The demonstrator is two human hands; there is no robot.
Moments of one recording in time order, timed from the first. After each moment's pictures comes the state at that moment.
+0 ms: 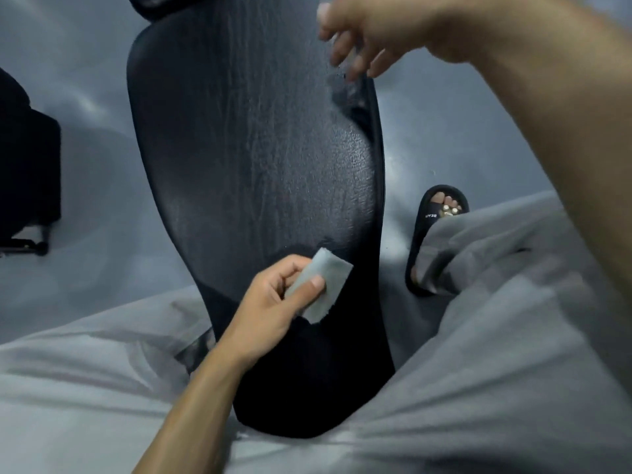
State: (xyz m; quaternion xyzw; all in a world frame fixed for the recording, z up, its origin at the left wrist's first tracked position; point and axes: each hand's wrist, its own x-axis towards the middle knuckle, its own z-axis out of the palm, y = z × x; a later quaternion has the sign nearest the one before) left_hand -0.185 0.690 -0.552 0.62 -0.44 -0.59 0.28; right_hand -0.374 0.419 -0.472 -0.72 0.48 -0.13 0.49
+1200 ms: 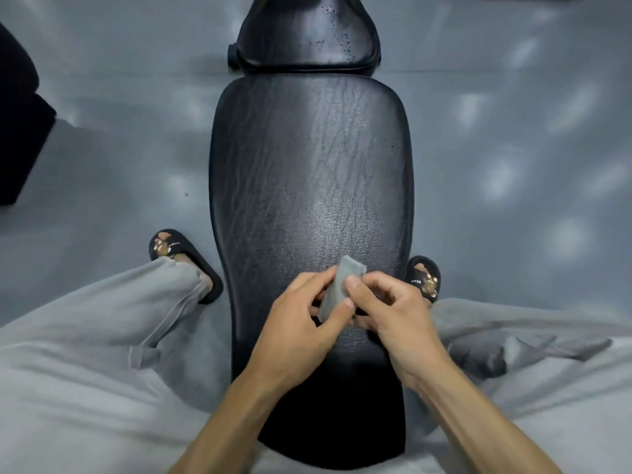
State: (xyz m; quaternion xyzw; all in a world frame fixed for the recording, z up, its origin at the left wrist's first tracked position) left_hand -0.163 0.729 -0.525 0.62 -0.53 -0.43 0.39; right_hand -0.309 0.691 -0.522 -0.39 0.51 -0.38 0.67
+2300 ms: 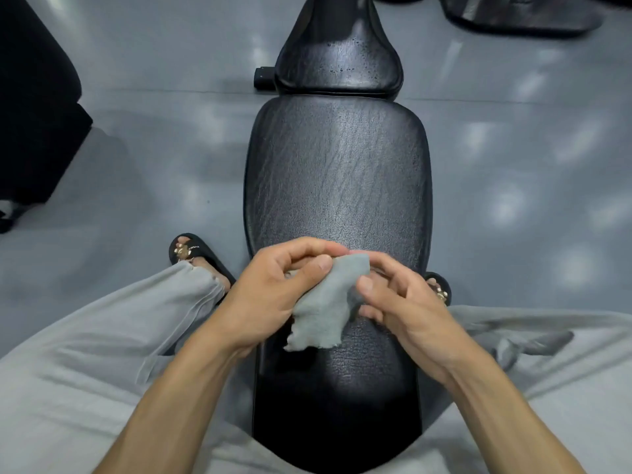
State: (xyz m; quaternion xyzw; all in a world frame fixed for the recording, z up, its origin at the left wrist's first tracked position) left_hand -0.097 0.729 -0.463 0.52 -0.46 -0.55 0.47; right_hand -0.297 0.693 -0.482 -0.46 0.35 -0.31 0.75
